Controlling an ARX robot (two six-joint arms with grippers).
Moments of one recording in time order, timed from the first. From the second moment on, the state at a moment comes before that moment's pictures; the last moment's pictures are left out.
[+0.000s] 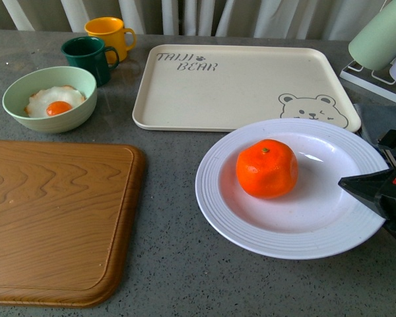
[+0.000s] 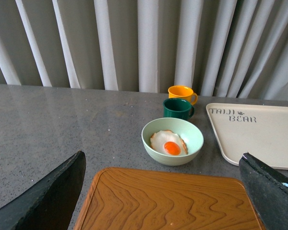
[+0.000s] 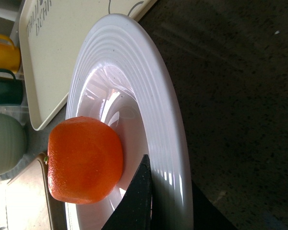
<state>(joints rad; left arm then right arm) 0.00 0.02 0.02 0.00 0.00 -0.01 0.13 1.74 0.32 0.82 -0.16 0.88</state>
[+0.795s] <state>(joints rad) 0.00 0.02 0.02 0.00 0.00 -0.01 0.15 1.77 0.60 0.85 -0.22 0.91</state>
